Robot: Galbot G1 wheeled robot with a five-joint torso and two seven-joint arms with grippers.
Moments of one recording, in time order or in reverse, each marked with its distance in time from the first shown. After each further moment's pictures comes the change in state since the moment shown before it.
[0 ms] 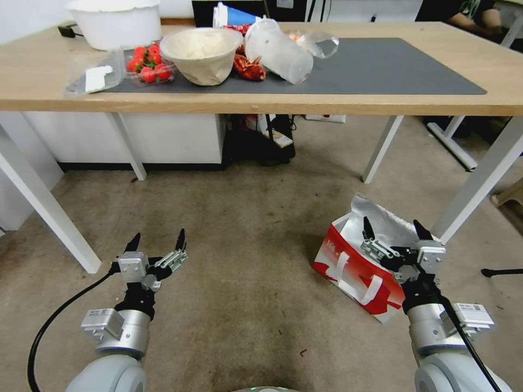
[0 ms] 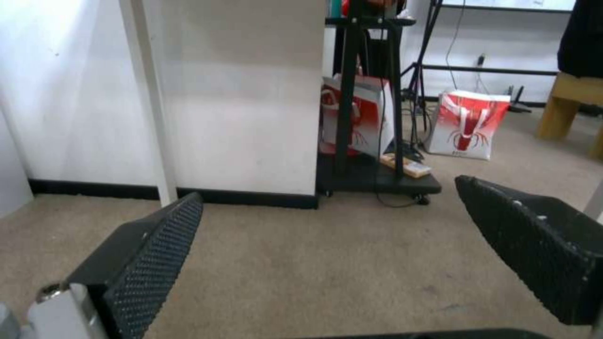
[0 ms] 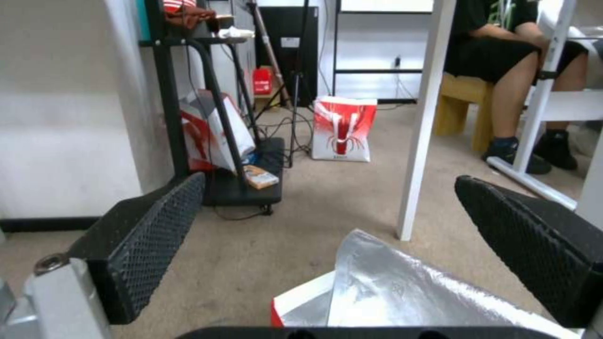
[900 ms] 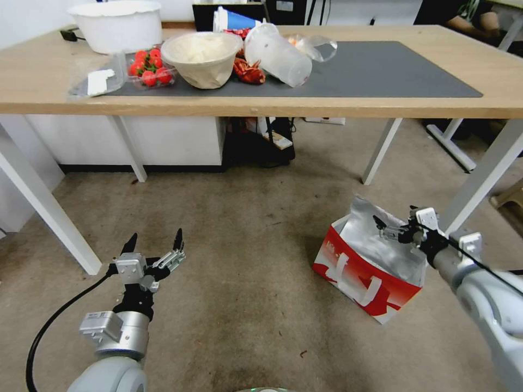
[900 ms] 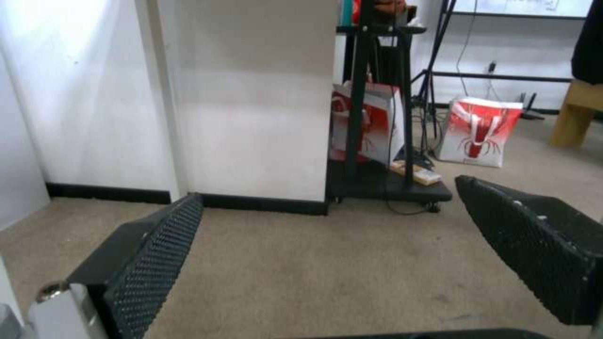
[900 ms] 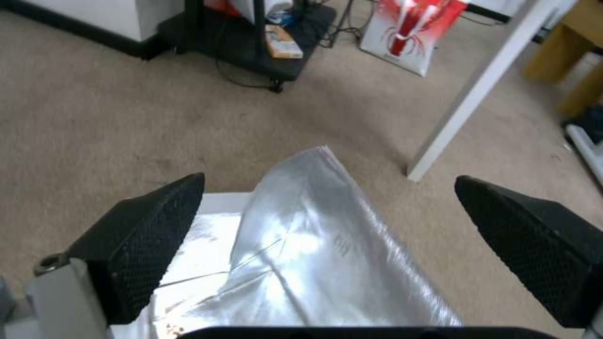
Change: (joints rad) left arm 0.007 -0.019 -0.007 0.008 0.013 -0.030 -0.011; right arm 0.450 -0.670 0.030 -0.510 0.288 -0.311 -0.231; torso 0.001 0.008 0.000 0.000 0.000
